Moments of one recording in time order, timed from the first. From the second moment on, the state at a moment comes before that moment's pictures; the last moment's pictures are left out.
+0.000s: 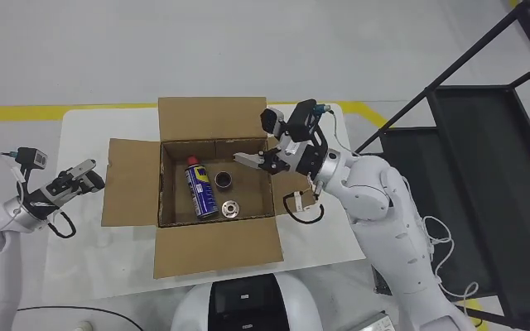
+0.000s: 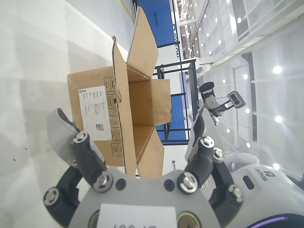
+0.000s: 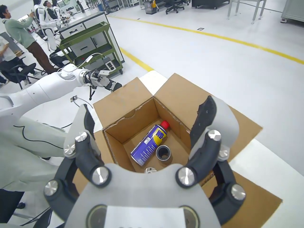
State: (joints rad) left arm 1.27 -0.94 -1.76 -1.24 -0.36 -0.40 -1.20; right arm -1.25 -1.27 1.31 -1.98 -0.72 -0.45 0.57
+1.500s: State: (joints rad) left arm 1.12 -0.97 -1.48 -1.30 -0.57 -0.43 -1.39; right arm -1.58 -1.18 1.78 -1.97 -0.20 -0.20 1.17
